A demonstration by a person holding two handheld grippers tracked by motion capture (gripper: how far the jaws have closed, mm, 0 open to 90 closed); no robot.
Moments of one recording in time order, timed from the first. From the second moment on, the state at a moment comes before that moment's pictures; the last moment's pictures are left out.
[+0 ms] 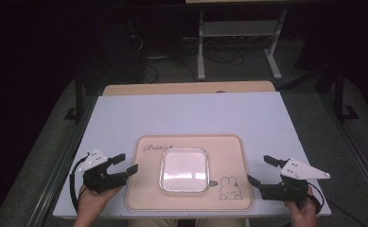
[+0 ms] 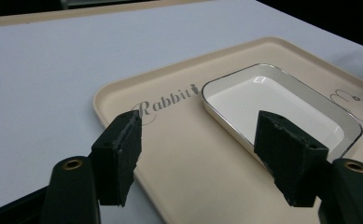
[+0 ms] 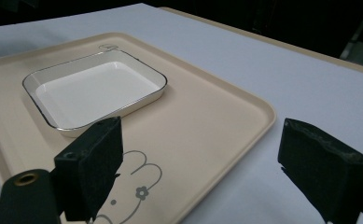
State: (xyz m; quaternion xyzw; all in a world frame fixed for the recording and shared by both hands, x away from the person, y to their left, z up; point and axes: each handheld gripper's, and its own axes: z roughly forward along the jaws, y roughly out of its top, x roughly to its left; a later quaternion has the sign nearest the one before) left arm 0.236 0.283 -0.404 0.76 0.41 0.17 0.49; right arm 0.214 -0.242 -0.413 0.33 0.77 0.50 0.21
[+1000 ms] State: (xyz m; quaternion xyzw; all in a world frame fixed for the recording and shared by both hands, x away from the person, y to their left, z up) left arm 0.202 0.313 -0.427 0.75 0.43 0.20 0.46; right arm 0.217 -0.241 -0.417 0.34 0.78 0.49 0.21
